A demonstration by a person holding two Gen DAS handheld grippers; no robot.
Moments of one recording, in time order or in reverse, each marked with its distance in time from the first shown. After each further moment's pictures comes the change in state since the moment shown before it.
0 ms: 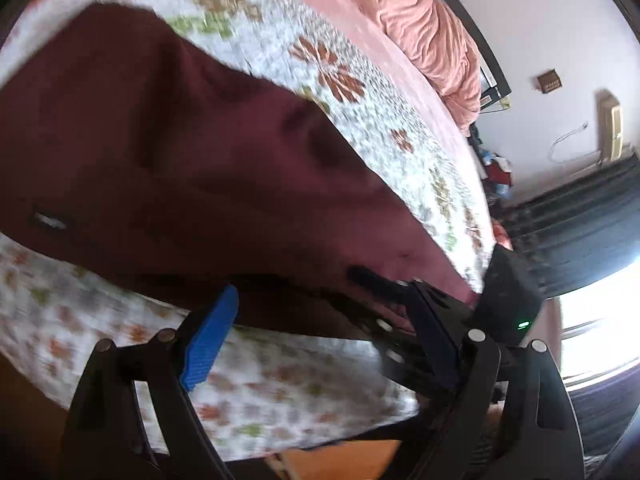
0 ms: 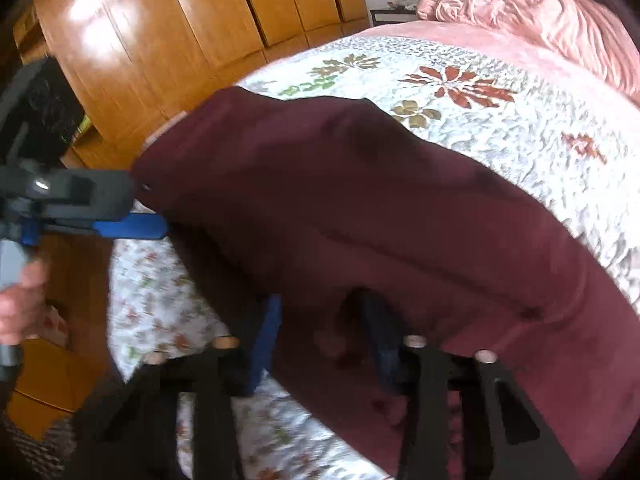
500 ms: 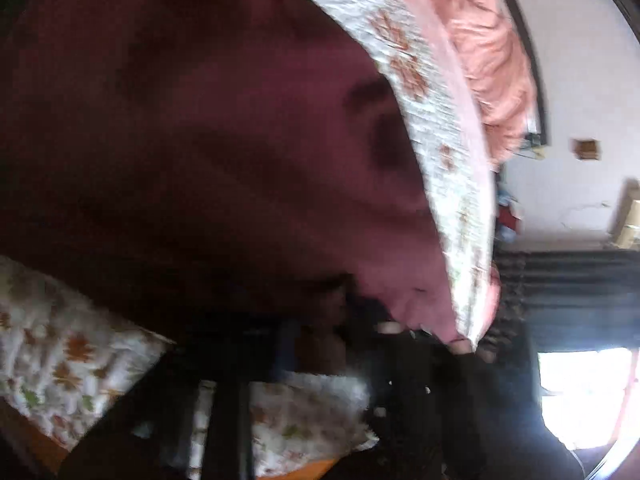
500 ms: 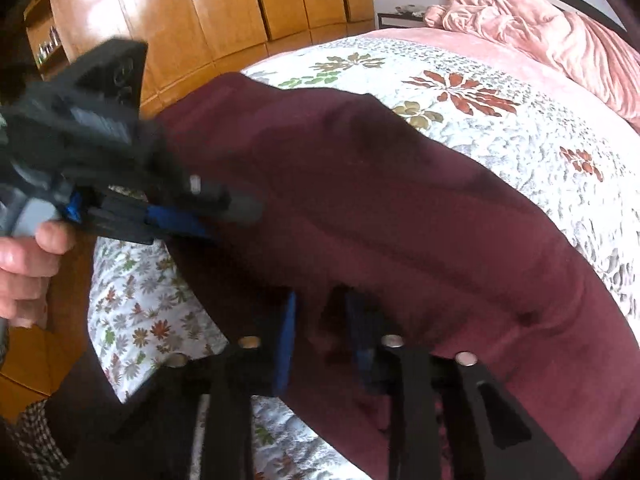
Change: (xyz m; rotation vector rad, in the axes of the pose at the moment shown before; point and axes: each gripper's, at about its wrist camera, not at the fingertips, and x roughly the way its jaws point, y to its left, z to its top) left arm 0.050 0.038 0.015 -0.304 0.055 0.042; right arm 0.002 0.004 -0.005 -0.039 -0.005 -0.017
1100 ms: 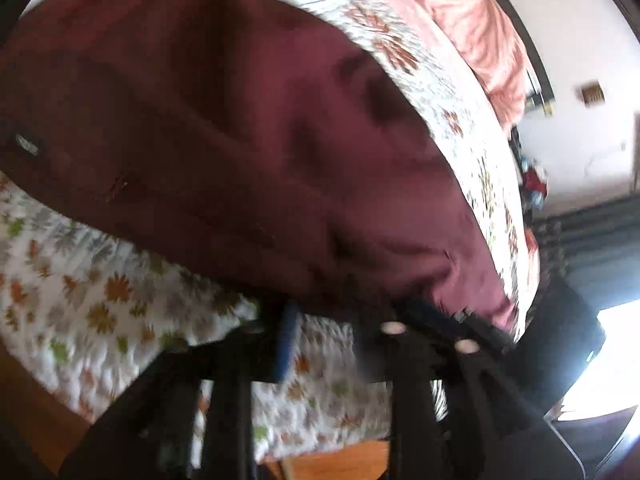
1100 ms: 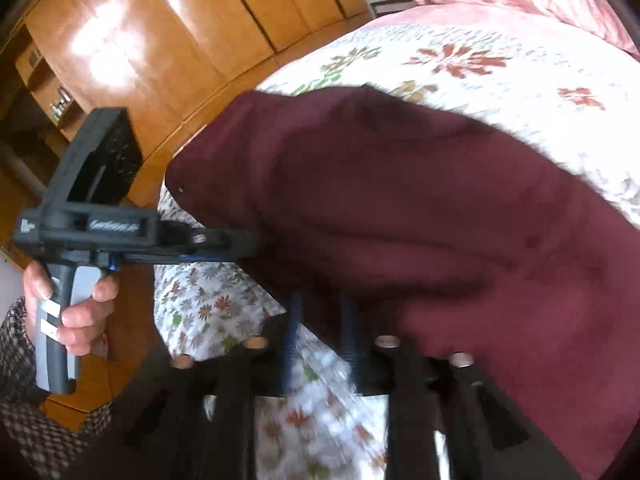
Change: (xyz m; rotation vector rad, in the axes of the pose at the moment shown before) left arm -0.012 -0.024 -0.040 0.224 -0.038 0.120; right arm -0.046 -0.019 -0.026 0.174 -0.012 0.181
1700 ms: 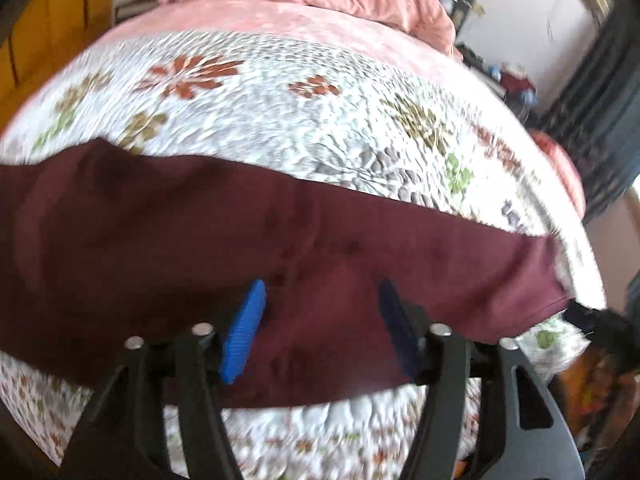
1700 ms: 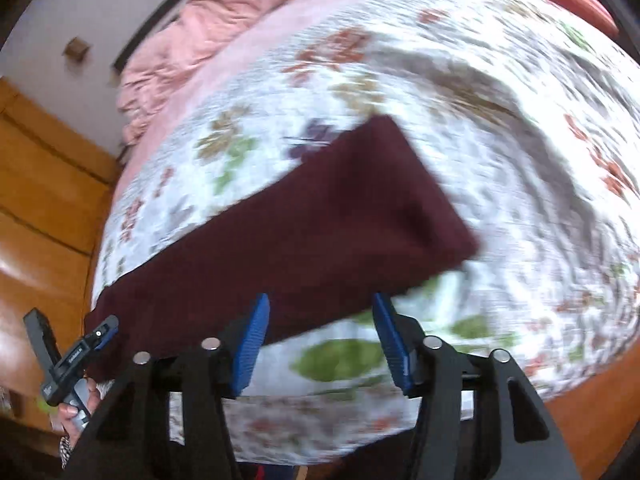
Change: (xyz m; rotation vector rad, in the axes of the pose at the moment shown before) left arm 0.081 -0.179 -0.038 0.522 -0.119 0.191; right arm -0.273 -0.223 -0.194 0.915 -0.270 -0.419
